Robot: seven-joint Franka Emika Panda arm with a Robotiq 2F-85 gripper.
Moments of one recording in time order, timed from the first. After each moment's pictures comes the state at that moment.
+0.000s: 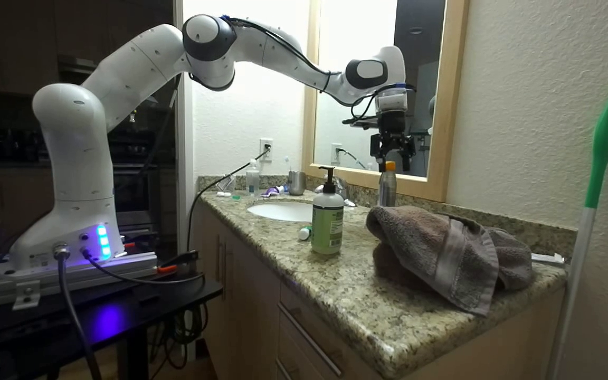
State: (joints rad) arm -0.48 0.80 -0.40 -1.06 0.11 1.92 1.19
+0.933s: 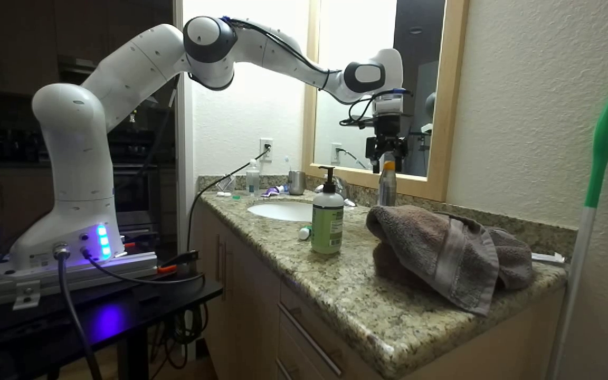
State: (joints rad) arm -0.48 0.80 -0.36 -1.06 0.20 1.92 1.15
